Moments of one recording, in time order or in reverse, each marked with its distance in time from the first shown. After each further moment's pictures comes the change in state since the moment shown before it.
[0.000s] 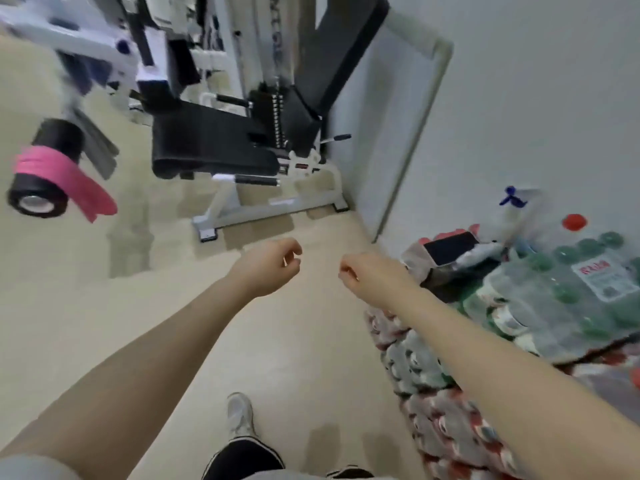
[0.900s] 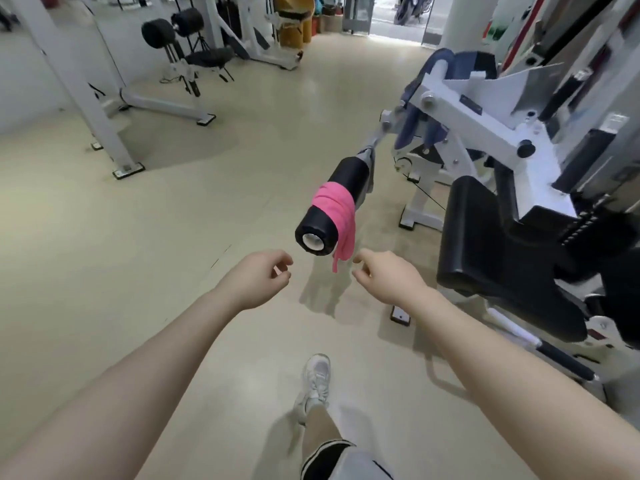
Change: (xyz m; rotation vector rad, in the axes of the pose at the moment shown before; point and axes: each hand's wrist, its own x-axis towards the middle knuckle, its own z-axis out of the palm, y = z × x) left_hand -0.088 -0.585 -0.304 -0.181 0.387 -0.695; right_hand 0.505 -0.545 0.087 -0.085 -0.139 -0.551
